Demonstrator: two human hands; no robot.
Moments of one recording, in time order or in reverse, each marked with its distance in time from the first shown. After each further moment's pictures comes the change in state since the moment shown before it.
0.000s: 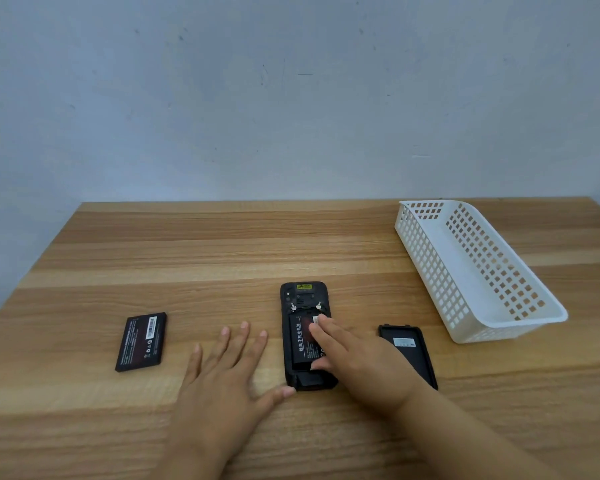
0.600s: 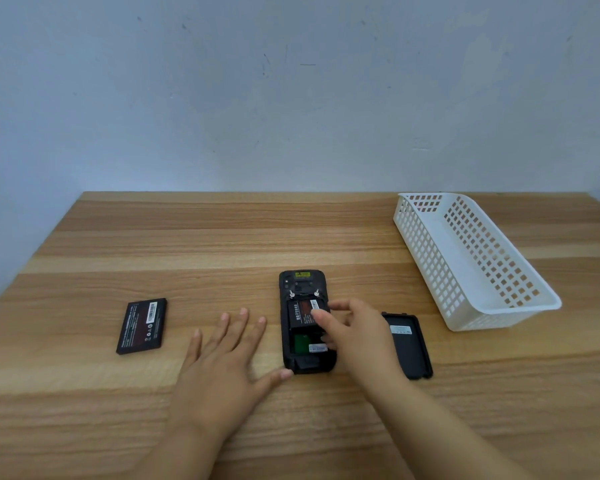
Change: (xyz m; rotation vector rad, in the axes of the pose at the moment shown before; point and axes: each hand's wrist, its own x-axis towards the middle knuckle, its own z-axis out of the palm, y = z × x) left_hand -0.001 0.002 -0.005 0.031 -0.015 0.012; right_hand 0.009 -0.030 -0.023 0.997 0.187 0.833
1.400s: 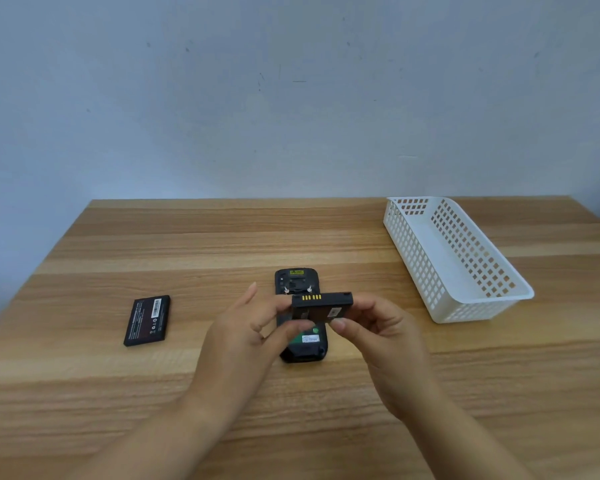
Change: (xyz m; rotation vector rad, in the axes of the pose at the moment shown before) left_hand -0.016 0.058 -0.075 -0.783 0.347 0.334; right_hand -0.051 -0.012 -0.041 0.546 -0.136 -0.343
